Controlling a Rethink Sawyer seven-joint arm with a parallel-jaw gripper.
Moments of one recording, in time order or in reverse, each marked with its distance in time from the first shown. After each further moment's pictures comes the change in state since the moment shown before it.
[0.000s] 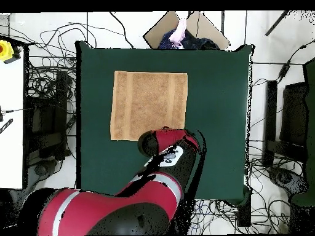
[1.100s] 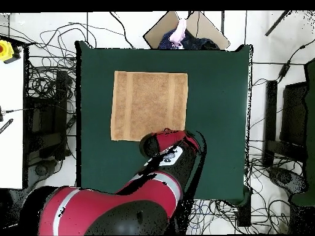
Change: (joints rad) arm 0.002 0.018 -0.015 -0.001 -0.036 -0.030 0.000
